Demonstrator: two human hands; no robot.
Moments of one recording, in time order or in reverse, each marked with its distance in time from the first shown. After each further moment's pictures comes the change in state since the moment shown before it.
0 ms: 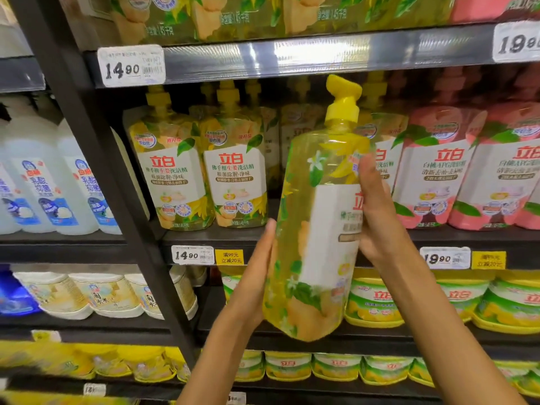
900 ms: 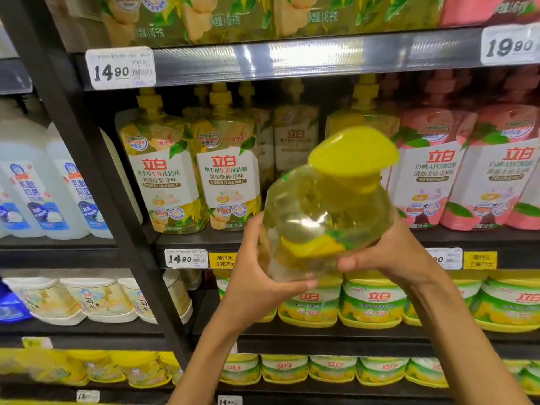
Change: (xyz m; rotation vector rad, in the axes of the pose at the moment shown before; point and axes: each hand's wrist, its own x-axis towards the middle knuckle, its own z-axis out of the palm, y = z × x) left_hand 0.007 -0.004 -0.007 0.407 0.097 0.467; right_hand -0.035 -0.013 -0.026 -0.427 -0.312 -0.128
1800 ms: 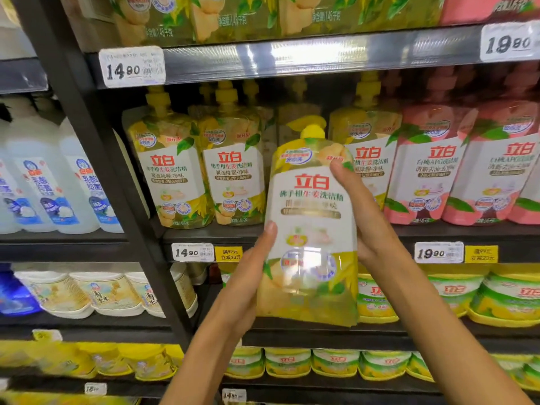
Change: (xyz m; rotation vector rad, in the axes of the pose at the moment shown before) left_hand -0.015 0.038 -0.004 -0.585 -0.092 -0.549; right_hand 0.038 0.018 0.022 0.593 0.245 0.297
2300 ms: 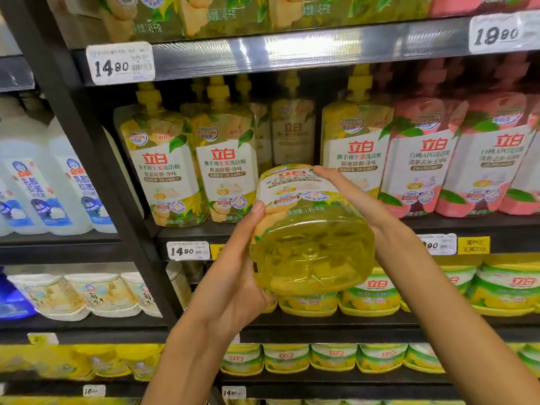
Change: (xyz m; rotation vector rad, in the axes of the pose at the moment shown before) left_hand -0.011 0.021 0.008 -0.338 -0.243 -0.065; right_hand 0.005 -0.017 -0.007 -0.129 -0.030 0.317
